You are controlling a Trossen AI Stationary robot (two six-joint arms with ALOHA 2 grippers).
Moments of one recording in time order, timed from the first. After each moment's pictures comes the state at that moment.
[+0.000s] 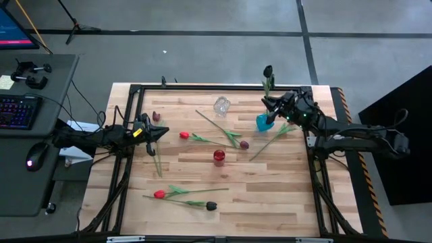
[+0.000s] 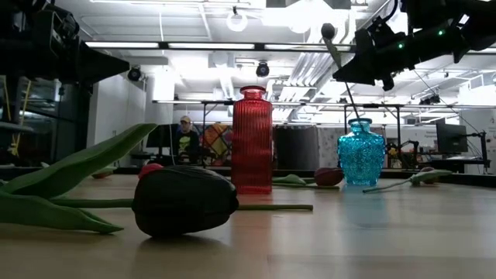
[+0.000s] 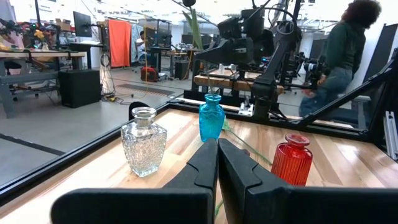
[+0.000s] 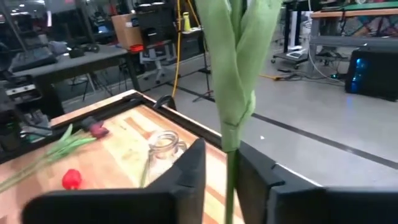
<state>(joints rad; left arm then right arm) -0.10 0.02 0.01 0.06 -0.40 -0.05 -0.40 0.82 0.39 0.30 0.26 0.16</state>
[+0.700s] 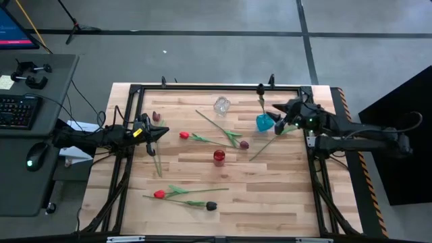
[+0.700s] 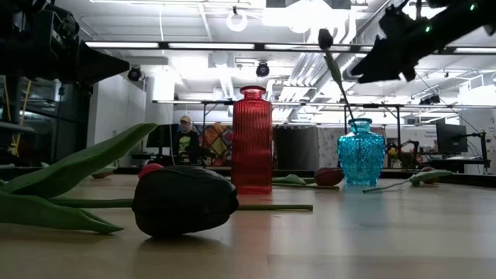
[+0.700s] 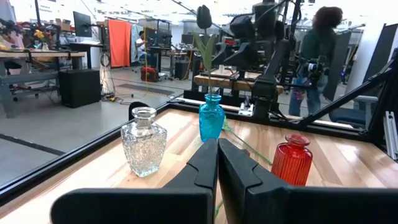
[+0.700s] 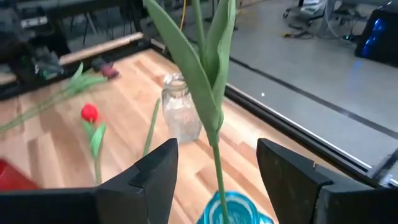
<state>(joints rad) -0.10 0.02 0.01 0.06 -0.40 -0.05 -0.25 0.64 0.54 -0.28 0.34 0.20</state>
